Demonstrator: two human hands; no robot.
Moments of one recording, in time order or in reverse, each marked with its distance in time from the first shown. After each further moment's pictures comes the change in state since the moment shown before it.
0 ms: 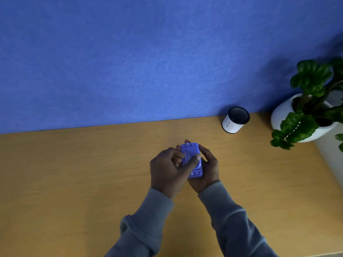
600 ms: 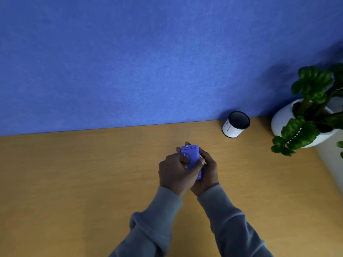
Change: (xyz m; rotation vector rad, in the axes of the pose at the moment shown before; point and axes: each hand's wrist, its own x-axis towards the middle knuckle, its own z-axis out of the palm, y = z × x) left_hand 0.012 0.016 0.017 0.137 -0.178 -0.152; right_hand 0.013 -0.004 -0.002 -0.039 0.010 -0.031
